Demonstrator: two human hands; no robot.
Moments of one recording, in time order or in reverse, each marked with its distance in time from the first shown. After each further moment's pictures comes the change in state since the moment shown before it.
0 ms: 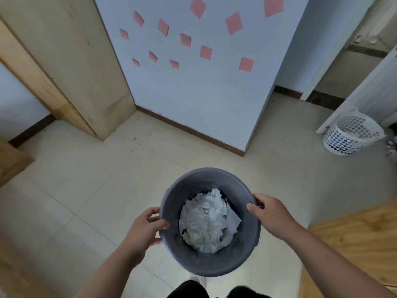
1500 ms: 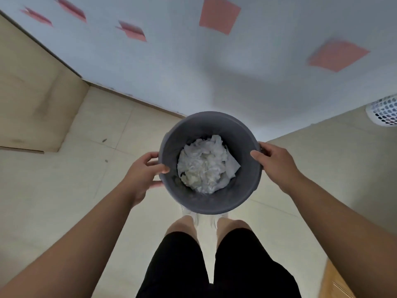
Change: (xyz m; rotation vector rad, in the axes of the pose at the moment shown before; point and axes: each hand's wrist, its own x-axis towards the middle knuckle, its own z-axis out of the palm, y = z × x) left_hand 0.645 0.367 -0.035 0.127 -0.101 -0.193; right_hand 0.657 -0.151 -0.044 0.252 0.100 0.283
